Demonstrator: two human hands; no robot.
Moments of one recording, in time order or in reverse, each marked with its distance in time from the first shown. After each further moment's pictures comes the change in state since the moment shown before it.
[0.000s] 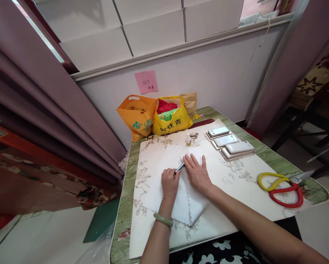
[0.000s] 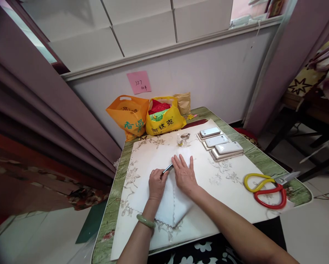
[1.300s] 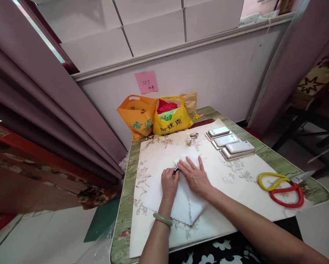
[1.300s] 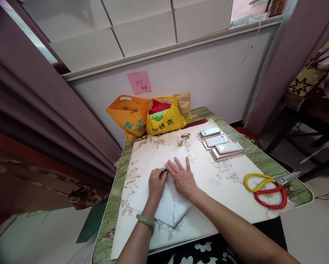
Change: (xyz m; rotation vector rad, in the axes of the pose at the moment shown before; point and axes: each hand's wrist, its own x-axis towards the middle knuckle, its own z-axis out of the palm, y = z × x) left_hand 0.000 -0.002 -0.001 -0.024 0.005 -0.008; right_hand -0.004 -0.002 -0.001 0.012 0.045 -0.183
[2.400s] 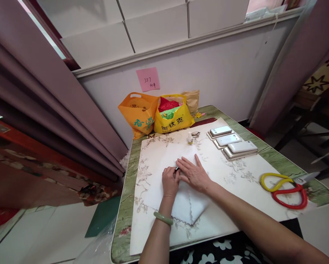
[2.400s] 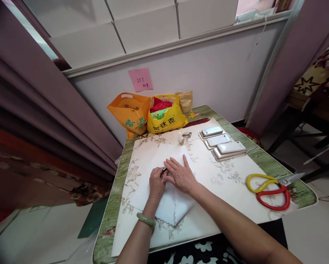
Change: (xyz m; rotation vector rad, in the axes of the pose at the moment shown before) left_hand -0.001 0.000 -0.001 -0.019 -0.018 0.001; right_hand 0.014 0.008 0.003 0.122 -0.032 -0.108
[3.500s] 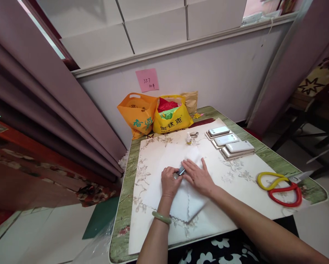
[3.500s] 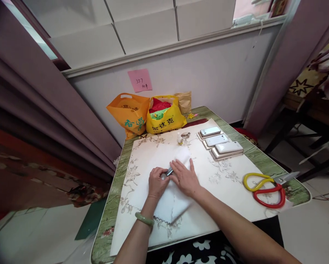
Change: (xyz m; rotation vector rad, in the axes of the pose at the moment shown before) left_hand 0.000 0.012 -0.008 -0.041 -0.046 -0.036; right_hand -0.022 -0.002 -0.003 0.051 -0.002 0.161
